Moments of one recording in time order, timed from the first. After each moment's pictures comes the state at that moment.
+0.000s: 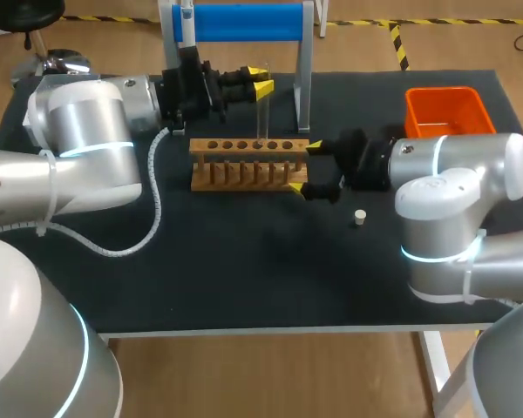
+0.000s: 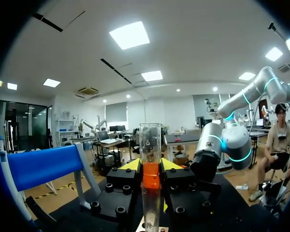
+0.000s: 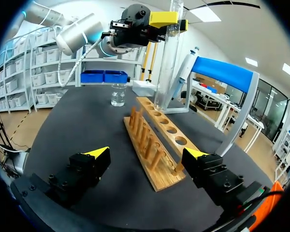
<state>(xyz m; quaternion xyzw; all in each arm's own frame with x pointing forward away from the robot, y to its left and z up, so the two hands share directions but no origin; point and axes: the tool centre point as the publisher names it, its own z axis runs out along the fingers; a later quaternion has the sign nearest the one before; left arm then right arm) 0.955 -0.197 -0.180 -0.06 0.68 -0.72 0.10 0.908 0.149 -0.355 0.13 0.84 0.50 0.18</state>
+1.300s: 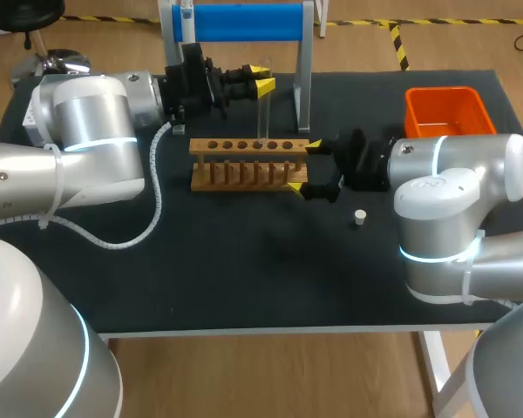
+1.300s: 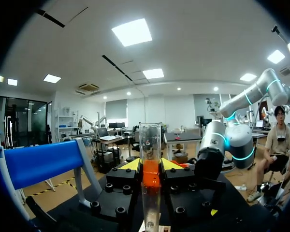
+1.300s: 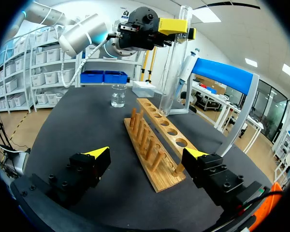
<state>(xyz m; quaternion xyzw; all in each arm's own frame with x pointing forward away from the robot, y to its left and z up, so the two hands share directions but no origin) 0.969 -0.200 -0.187 -0.07 0.69 -0.71 0.09 0.906 0.150 -0.353 0.13 0.84 0.50 0.18</state>
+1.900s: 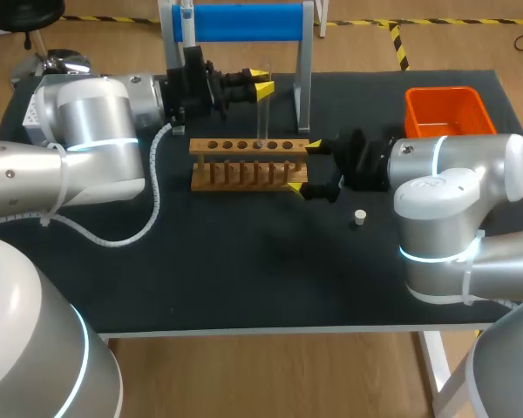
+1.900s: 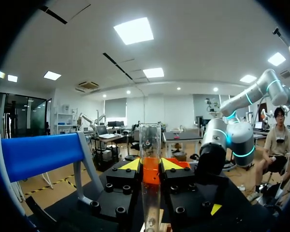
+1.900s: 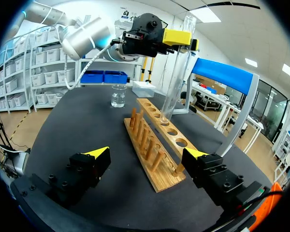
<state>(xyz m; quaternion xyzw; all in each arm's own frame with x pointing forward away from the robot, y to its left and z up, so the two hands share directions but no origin) 0.978 -0.199 -0.202 -0.07 0.69 -0.71 0.08 0.906 0.150 -0.353 0.13 0.84 0.50 0.18</state>
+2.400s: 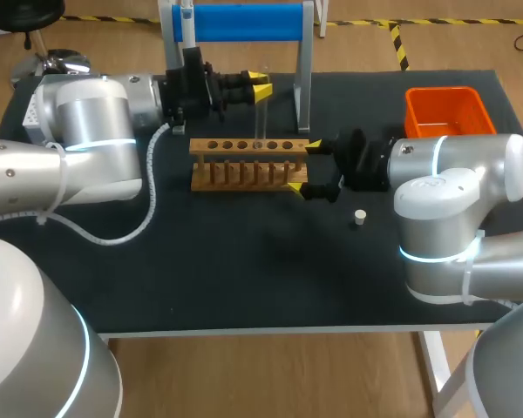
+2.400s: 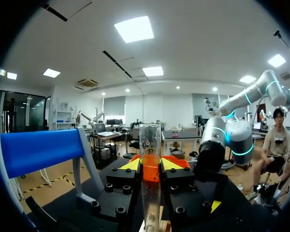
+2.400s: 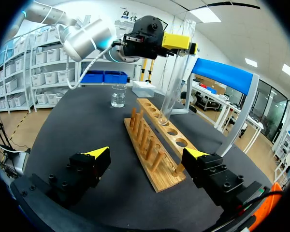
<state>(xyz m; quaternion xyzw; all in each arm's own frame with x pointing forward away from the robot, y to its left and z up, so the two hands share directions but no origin) 0.980 -0.195 -0.209 -0.07 0.70 -0.71 0.07 0.906 0.150 -0.353 0.13 0.84 0.50 0.18</state>
